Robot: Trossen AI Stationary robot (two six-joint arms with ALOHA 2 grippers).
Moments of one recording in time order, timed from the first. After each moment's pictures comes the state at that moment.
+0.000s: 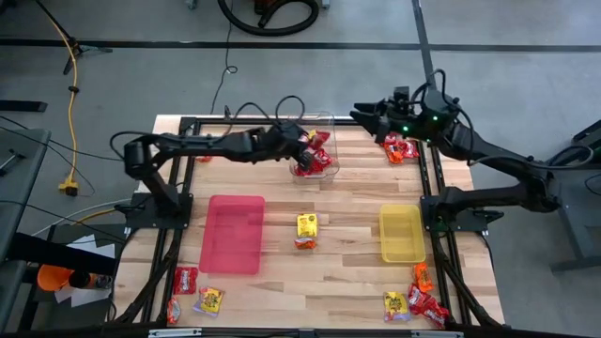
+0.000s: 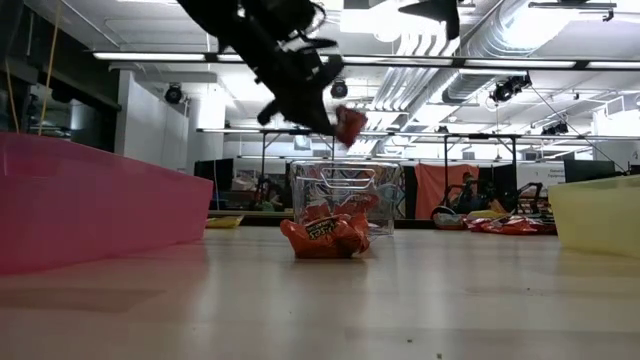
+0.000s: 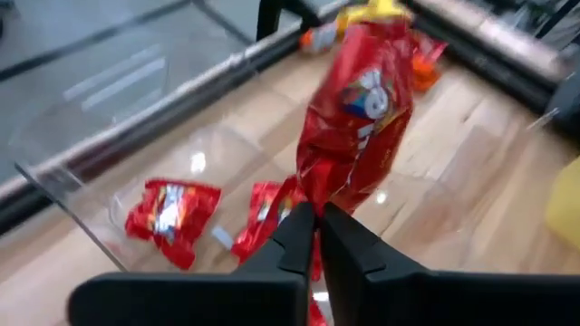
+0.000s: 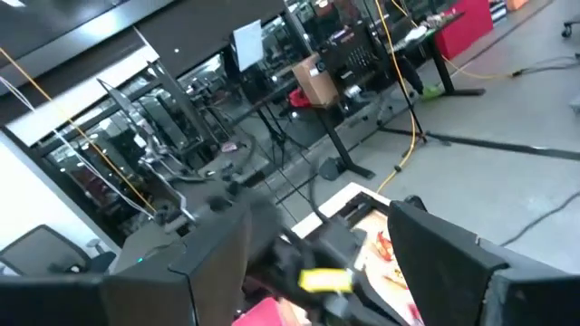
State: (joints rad) left arm 0.28 1.71 1.24 -0.20 -0.27 -0.39; right arm -0.46 1.00 1.03 -0.02 -0.13 0.52
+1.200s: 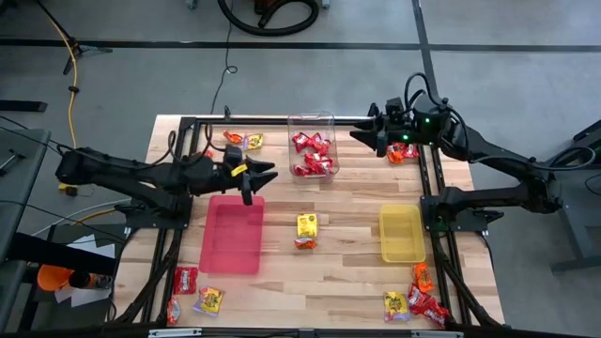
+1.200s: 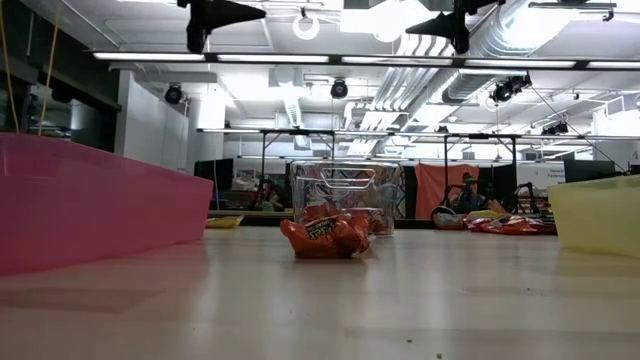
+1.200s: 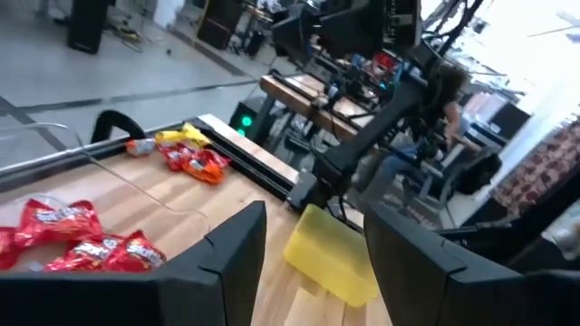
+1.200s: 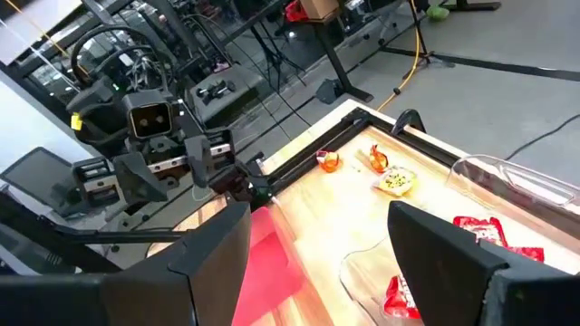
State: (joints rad) left arm -0.08 0.99 0.70 0.22 -0.37 -0.52; right arm -0.46 0.99 1.03 -0.25 -0.25 0.47
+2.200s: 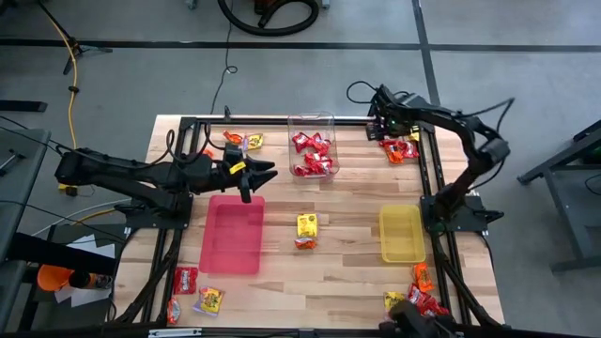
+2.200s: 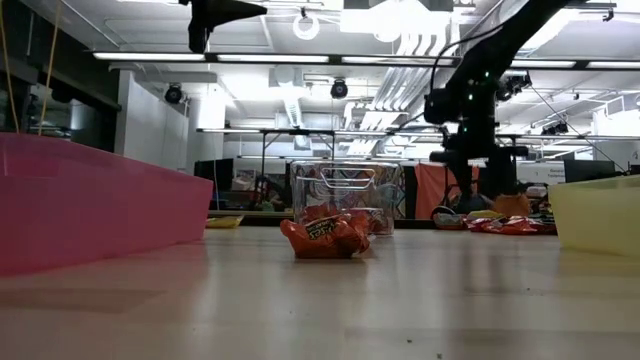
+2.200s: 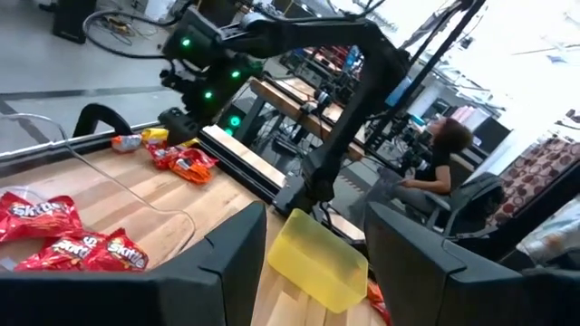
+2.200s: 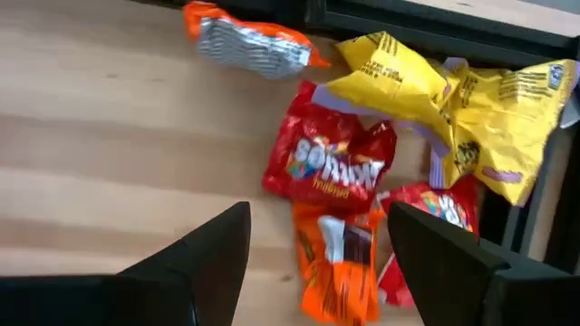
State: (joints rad) left arm -0.07 0.98 0.70 0.24 -0.33 -0.57; right arm -0.92 1.65 1.11 -0.86 0.19 0.46
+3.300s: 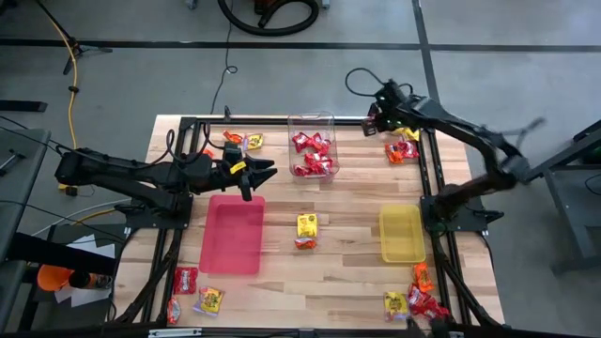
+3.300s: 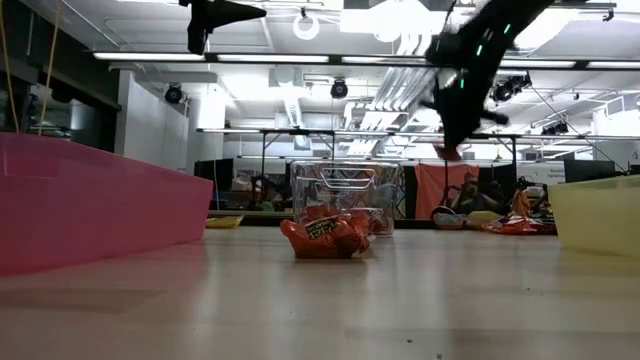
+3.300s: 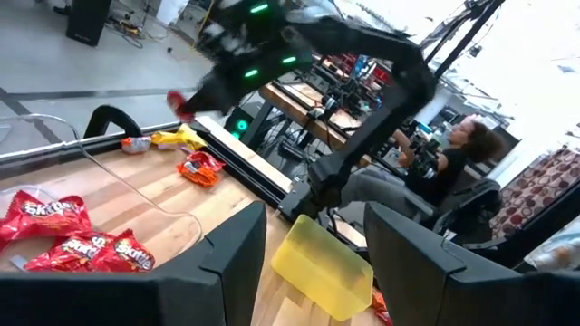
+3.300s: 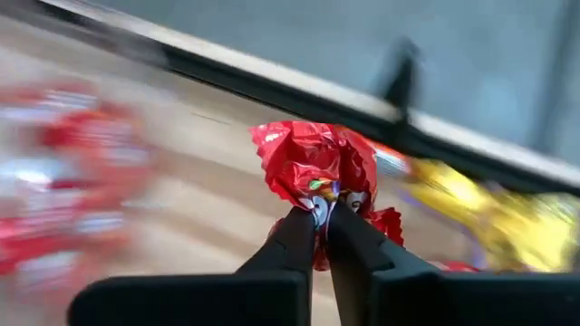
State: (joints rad) left arm -0.07 0.98 0.70 0.24 -0.35 -0.58; right arm -0.78 1.37 1.12 -0.73 0.15 0.36
